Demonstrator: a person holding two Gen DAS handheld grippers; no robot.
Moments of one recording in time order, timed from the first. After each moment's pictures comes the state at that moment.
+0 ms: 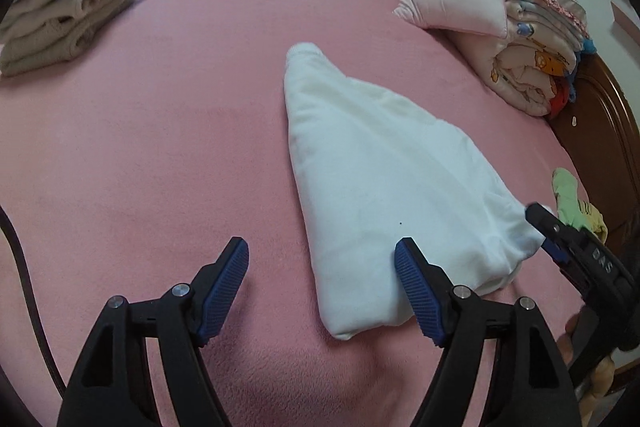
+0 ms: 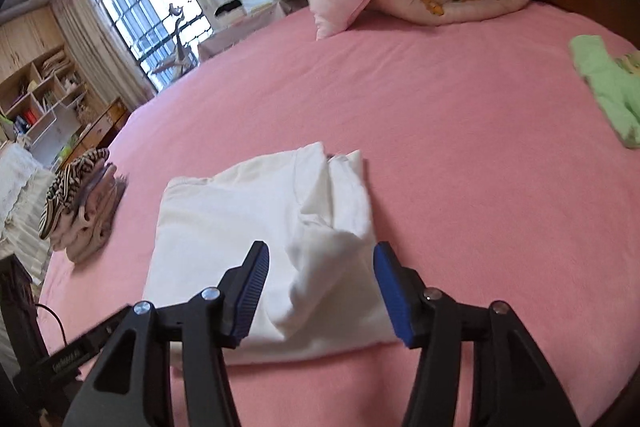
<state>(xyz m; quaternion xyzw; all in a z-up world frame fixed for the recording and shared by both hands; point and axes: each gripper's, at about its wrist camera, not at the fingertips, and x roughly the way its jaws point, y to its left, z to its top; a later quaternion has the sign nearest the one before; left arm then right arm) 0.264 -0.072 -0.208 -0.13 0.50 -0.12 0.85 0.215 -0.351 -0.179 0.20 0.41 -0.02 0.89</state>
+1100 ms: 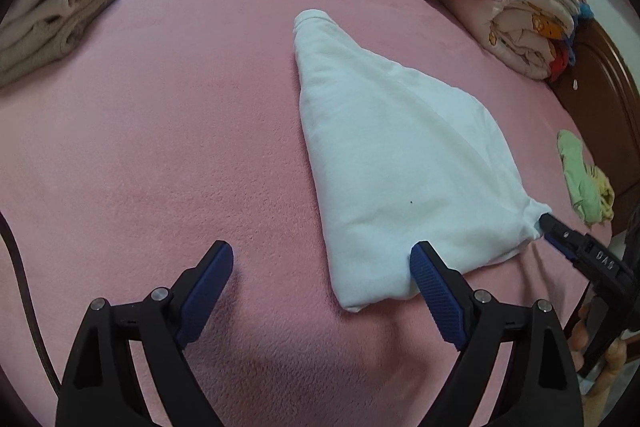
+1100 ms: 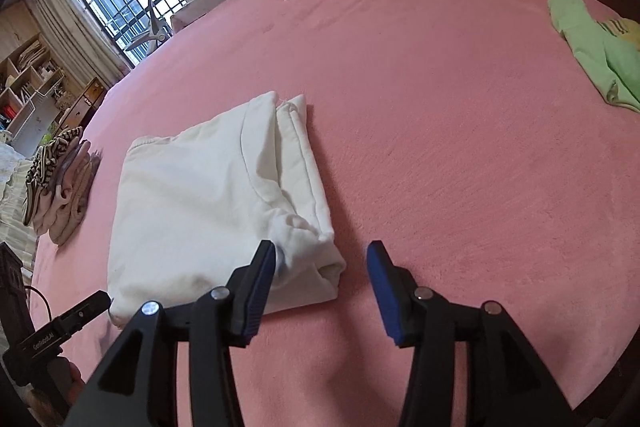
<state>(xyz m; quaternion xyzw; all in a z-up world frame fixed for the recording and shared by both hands) 0.258 -0.075 -0.213 -0.08 0.53 -0.13 0.83 0.176 -0.384 -0.197 0.20 0.46 -0.05 0.86</state>
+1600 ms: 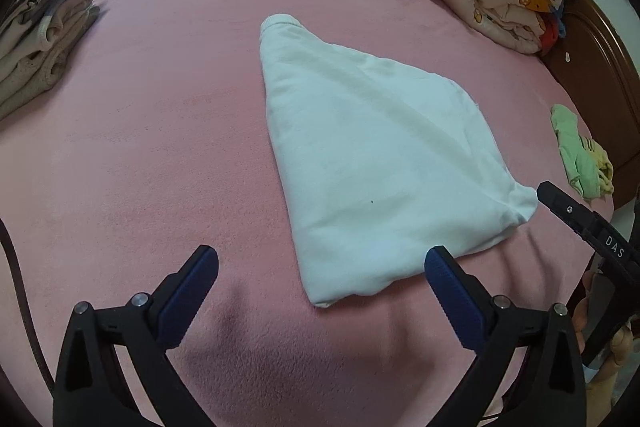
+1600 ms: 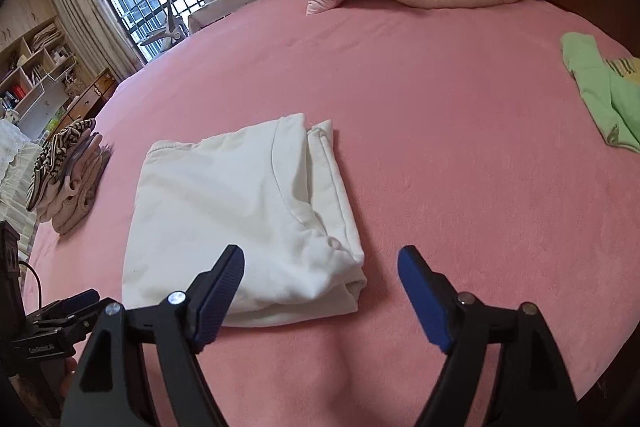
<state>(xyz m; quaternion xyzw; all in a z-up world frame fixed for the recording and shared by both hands) 0.261 -0.092 -0.190 -0.05 0.55 -0.15 0.82 0.185 -0.366 -0.172 0.16 0.45 -0.04 0.88</state>
